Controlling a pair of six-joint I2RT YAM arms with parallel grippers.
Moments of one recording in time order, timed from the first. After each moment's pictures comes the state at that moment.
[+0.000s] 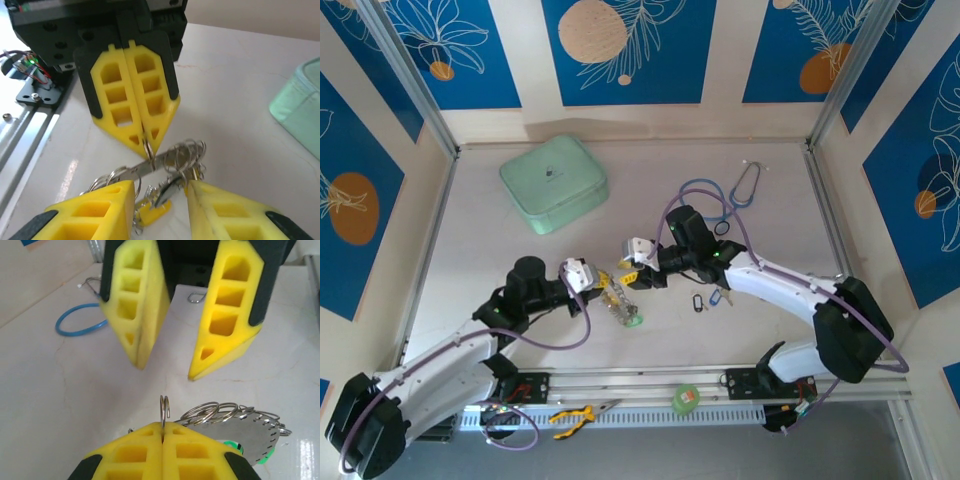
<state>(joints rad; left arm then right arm) -0.63 0.82 0.38 0.09 0.46 0.32 0.73 1.37 0.86 -0.13 -0.72 -0.61</state>
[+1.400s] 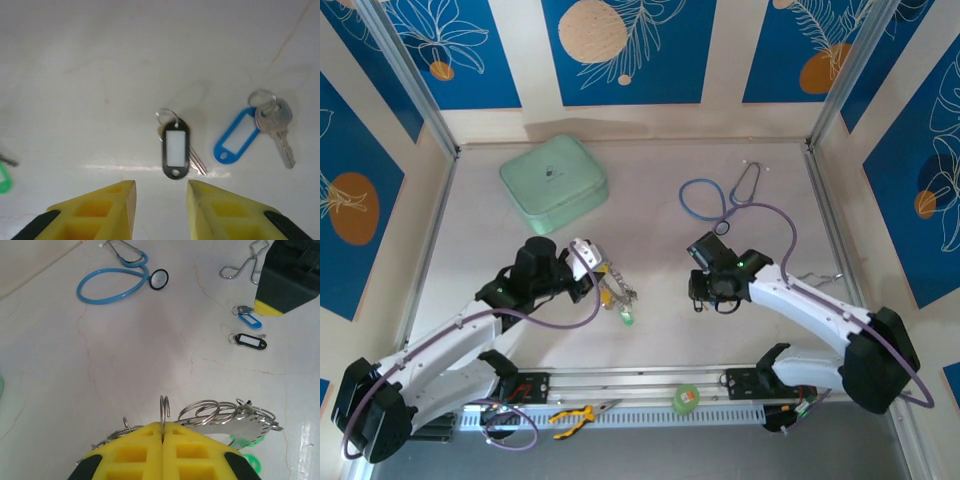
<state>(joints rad) -0.64 0.94 0.56 -0.12 0.34 0.29 0.66 1.22 0.78 -0.83 0.06 0.70</state>
